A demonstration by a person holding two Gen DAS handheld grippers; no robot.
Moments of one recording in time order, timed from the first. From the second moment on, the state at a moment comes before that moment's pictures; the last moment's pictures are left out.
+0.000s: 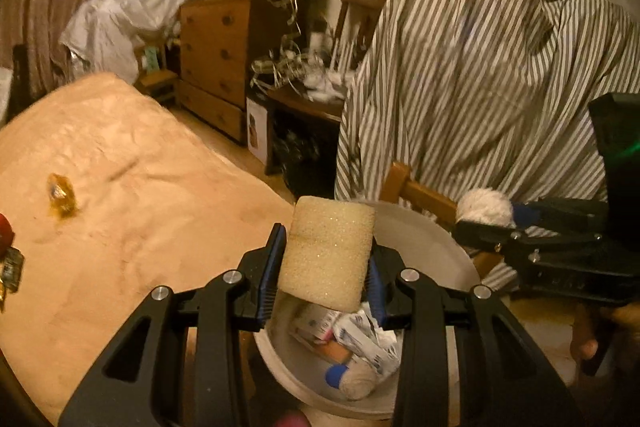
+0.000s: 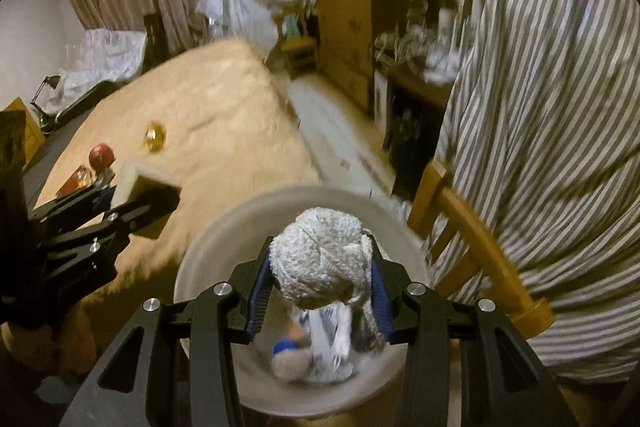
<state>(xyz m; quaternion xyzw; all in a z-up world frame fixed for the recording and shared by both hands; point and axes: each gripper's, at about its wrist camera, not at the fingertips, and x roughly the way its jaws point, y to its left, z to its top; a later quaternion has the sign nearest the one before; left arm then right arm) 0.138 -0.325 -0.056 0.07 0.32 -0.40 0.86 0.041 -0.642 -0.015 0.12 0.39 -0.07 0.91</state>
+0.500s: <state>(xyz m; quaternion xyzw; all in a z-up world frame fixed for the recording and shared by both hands) 0.150 -0.343 -0.082 0.09 0.37 -0.41 0.83 0.045 -0.630 -0.043 0.14 0.42 -0.05 0.89</state>
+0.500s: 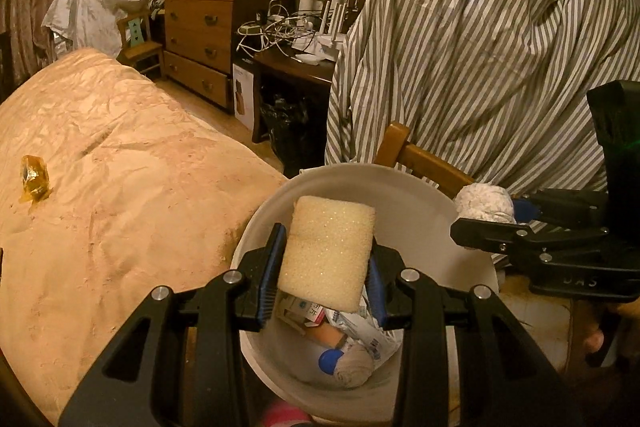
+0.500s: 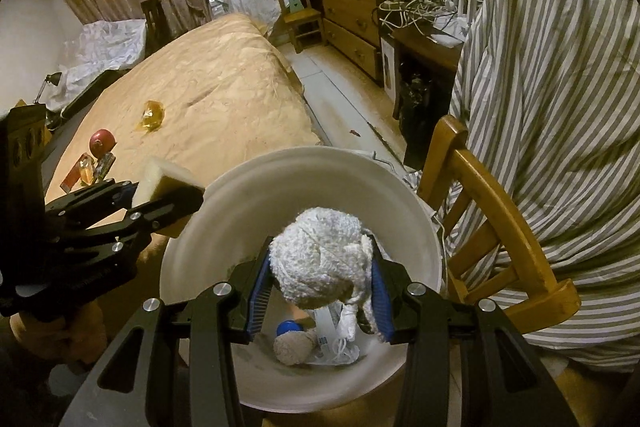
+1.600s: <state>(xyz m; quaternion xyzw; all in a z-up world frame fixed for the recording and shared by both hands) 0.155 -0.294 -0.072 0.09 0.35 -0.38 0.85 0.034 -0.614 -0.019 0.16 0.35 -0.04 0.92</state>
